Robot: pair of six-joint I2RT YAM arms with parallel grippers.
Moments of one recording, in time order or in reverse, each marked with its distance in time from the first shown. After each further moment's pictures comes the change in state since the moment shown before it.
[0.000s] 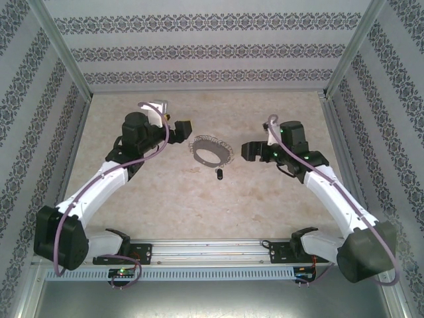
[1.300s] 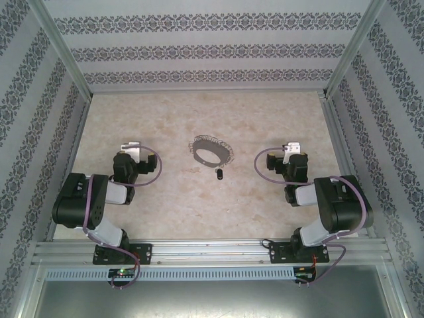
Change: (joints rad) left arm 0.317 0.347 -0.558 0.747 -0.240 0.288; right arm -0.206 0.396 -0.616 1.312 0.399 -0.285
